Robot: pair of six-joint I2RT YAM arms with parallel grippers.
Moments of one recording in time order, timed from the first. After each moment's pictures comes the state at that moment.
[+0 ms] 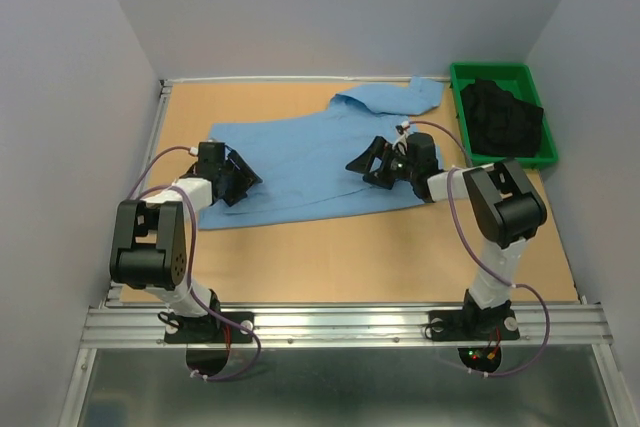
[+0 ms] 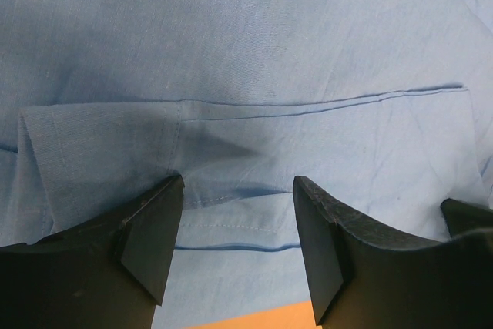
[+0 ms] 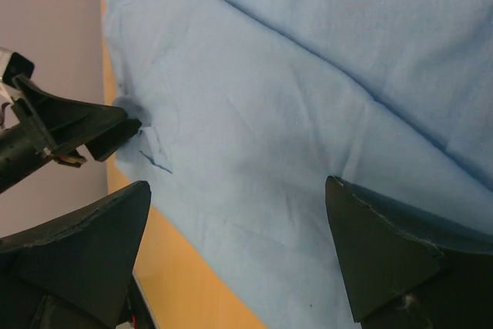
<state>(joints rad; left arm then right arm) -0.07 1.57 0.77 -0.09 0.14 -0.78 0.33 1.90 0.90 0.53 -0.54 0.83</state>
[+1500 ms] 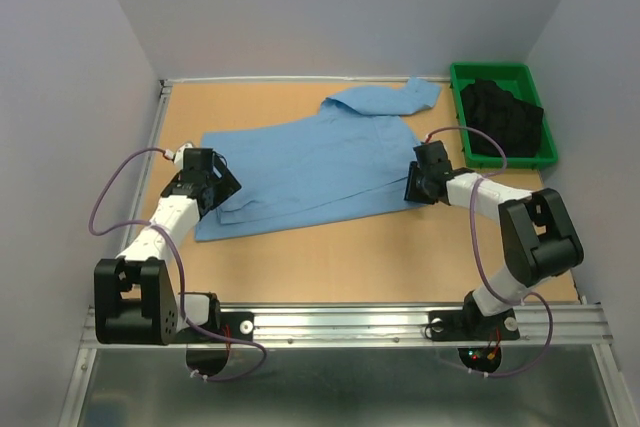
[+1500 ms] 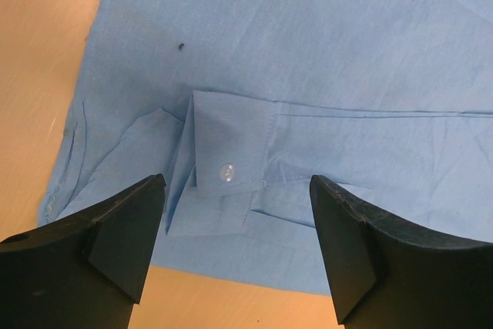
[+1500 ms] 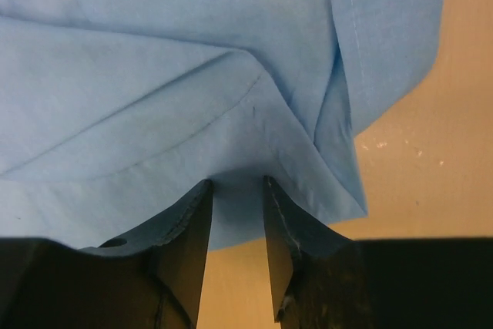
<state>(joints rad) -0.05 1.25 0.74 -0.38 -0.17 -0.65 0.31 1.60 0.87 -0.23 0.14 0.43</state>
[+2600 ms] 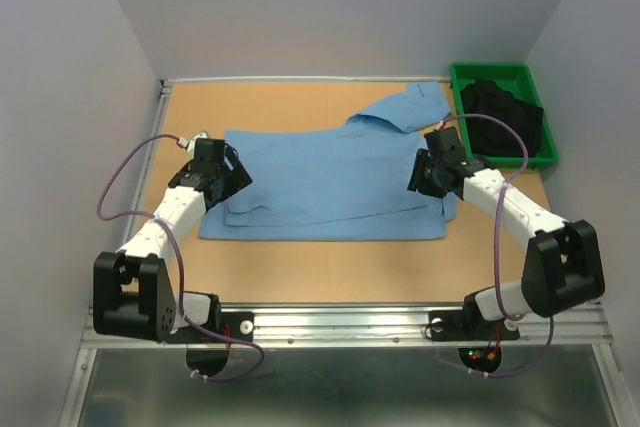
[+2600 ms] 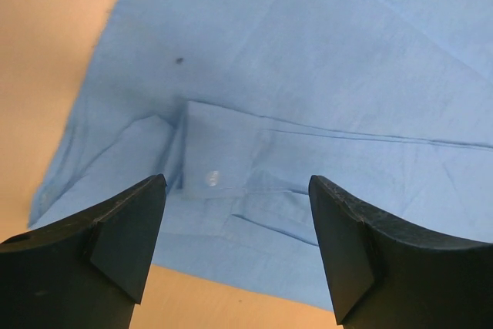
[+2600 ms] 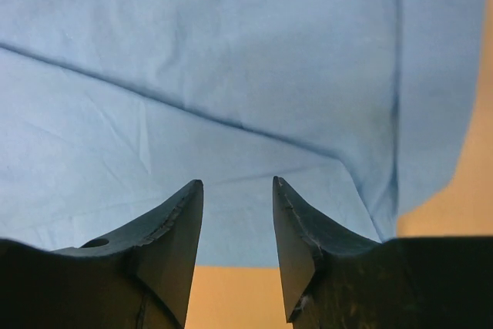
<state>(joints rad) -0.12 1.25 0.81 -0.45 -0.16 -0.64 0.30 1.38 0.95 -0.54 0.09 0.55</state>
